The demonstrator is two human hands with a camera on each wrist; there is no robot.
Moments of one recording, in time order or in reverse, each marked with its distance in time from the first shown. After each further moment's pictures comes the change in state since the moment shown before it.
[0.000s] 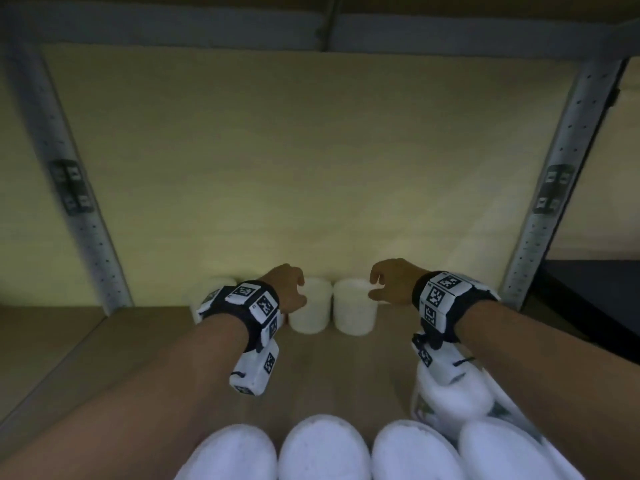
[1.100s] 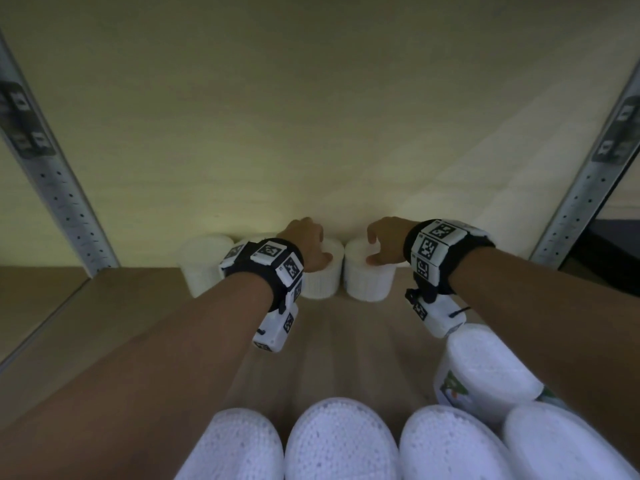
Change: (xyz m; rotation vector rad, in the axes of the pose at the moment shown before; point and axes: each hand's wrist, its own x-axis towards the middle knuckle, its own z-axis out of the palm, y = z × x) left_hand 0.053 0.003 0.028 0.017 0.118 0.030; right_hand 0.056 -0.022 0.019 -0.217 -0.048 0.012
